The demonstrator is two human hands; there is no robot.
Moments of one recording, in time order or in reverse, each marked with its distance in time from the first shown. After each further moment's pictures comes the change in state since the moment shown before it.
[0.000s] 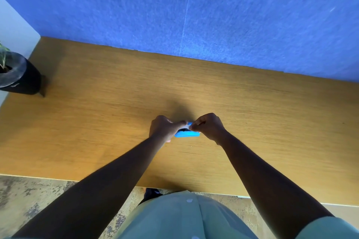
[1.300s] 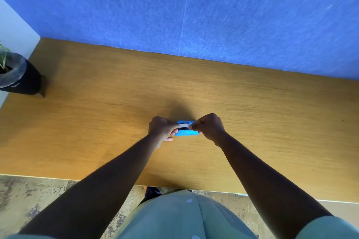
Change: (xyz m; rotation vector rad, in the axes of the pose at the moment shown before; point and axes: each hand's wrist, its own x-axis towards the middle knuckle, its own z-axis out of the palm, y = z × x) left_hand 0.009 -0.016 -0.004 -0.252 -0.120 -0.041; right_hand -0.003 0.002 0.009 0.027 0.055 0.070
